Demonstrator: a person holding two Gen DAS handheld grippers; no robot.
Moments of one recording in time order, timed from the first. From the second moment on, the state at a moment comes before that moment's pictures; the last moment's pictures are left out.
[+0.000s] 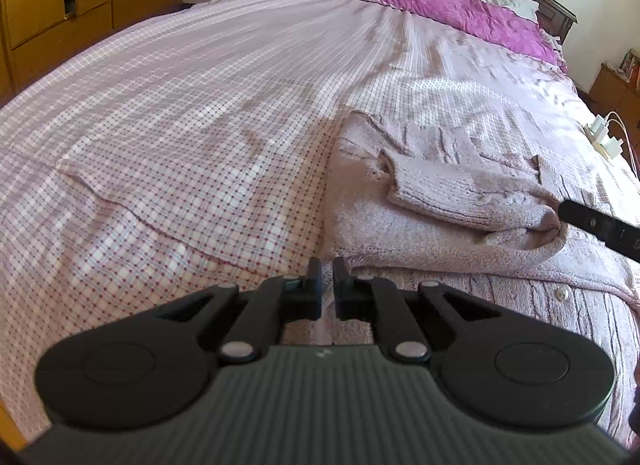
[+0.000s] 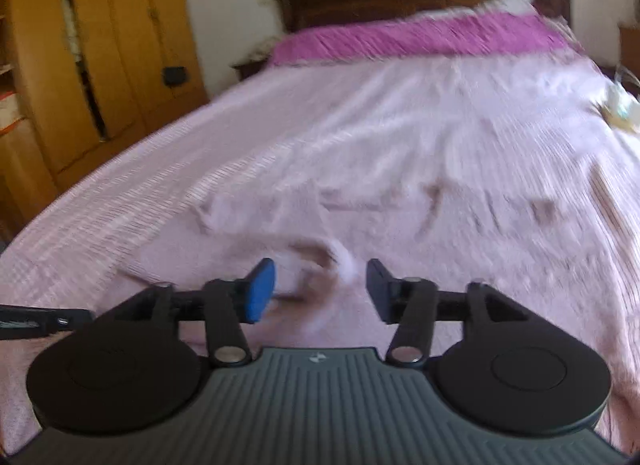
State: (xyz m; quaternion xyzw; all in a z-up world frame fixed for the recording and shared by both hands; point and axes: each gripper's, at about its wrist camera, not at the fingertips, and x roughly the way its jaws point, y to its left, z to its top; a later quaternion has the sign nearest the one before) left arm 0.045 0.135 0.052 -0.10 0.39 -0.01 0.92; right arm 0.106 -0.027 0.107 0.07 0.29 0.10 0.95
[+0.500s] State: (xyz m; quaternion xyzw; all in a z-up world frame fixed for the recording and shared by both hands) left arm 0.034 0.139 0.054 -0.10 0.39 -0.01 0.92; right arm 0.144 0.091 0.093 -0.03 0.35 0.25 0.90
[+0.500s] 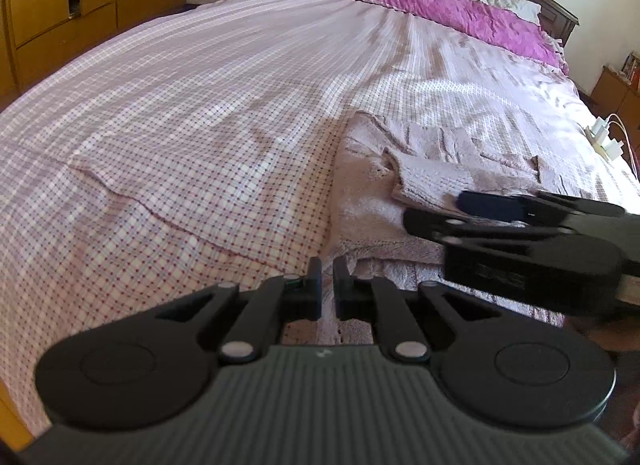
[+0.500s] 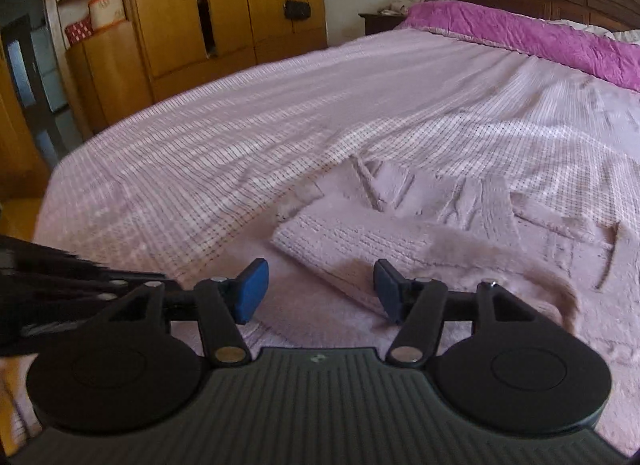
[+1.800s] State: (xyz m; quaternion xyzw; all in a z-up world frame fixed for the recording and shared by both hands) left arm 0.080 0.092 0.049 -0.05 0.39 -0.05 0.92; right arm 0.059 -0.211 0.112 0.21 0.24 -0.03 0.95
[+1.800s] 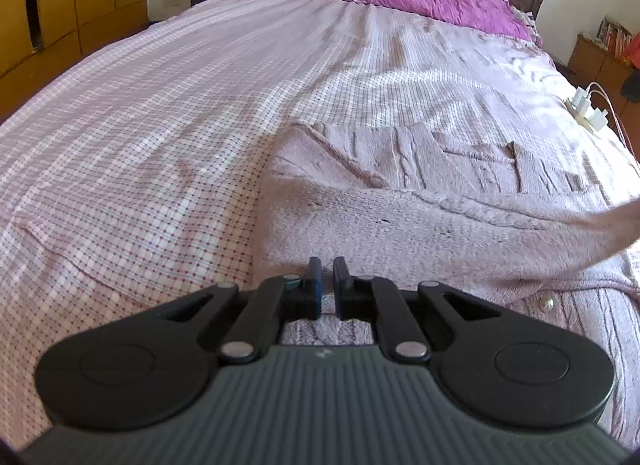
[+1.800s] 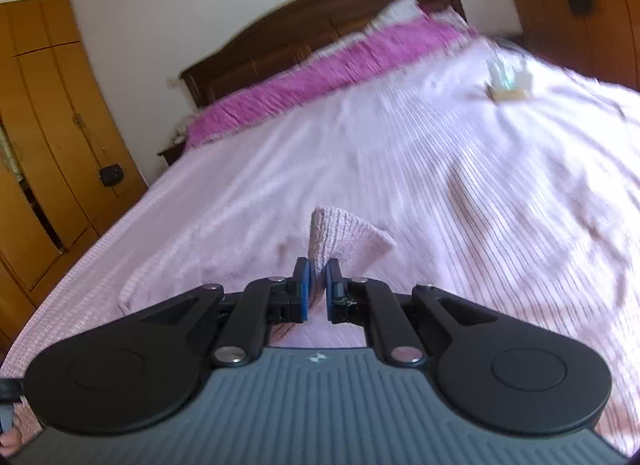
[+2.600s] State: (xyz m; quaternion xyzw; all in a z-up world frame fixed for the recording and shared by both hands) left arm 0.081 0.089 0.053 -0.04 0.38 -0.05 0.92; right arm 0.081 -0.242 0.083 0.17 0.34 -0.03 0.92
